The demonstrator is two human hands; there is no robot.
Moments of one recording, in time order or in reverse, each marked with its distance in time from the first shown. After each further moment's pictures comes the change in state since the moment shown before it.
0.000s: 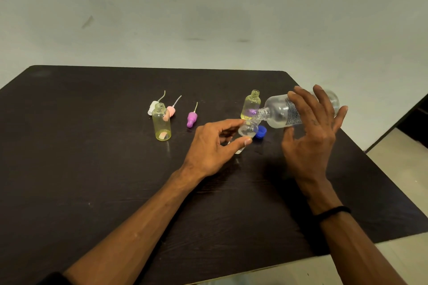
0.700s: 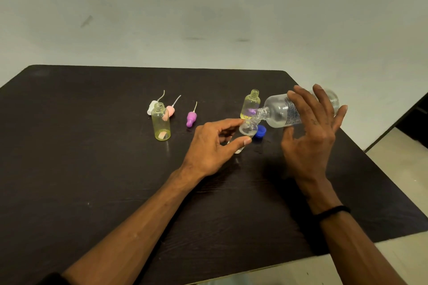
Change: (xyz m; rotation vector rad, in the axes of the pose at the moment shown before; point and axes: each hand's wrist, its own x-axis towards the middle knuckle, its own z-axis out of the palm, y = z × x) left_hand 0.001 -0.002 -0.002 0.042 -0.014 0.008; right_hand 0.000 -0.001 0.000 0.003 0.004 0.001
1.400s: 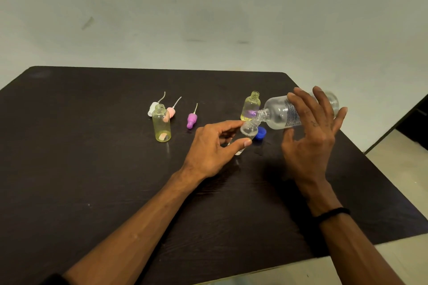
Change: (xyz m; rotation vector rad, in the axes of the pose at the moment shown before) left_hand -0.001 0.002 0.000 -0.015 0.003 -0.002; right_hand 0.000 0.000 0.000 -0.010 -0.004 -0.003
